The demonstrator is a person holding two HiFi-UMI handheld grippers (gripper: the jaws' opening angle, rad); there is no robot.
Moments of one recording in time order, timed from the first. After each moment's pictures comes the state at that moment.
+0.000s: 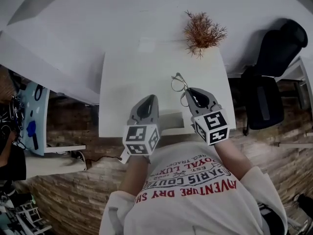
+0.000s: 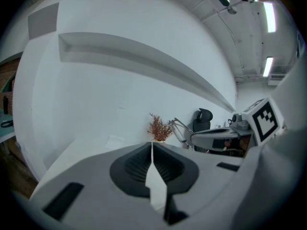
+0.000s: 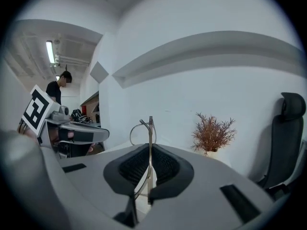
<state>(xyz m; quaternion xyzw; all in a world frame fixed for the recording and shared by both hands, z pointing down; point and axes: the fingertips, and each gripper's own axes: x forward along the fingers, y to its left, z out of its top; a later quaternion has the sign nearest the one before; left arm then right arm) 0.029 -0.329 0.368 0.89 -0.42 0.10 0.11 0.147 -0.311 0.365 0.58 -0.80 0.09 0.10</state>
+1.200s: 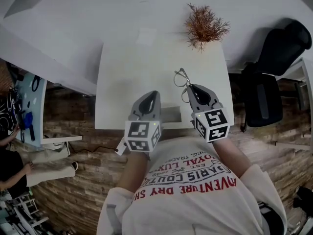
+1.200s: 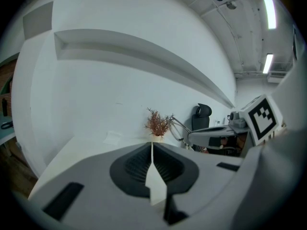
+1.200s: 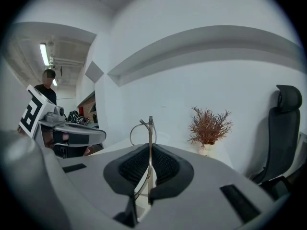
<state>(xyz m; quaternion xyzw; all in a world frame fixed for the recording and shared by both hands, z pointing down) 0.043 -0.320 0.382 0.89 -0.41 0.13 0.11 0.160 -0.309 0.382 0.59 -0.79 0.12 0.10</state>
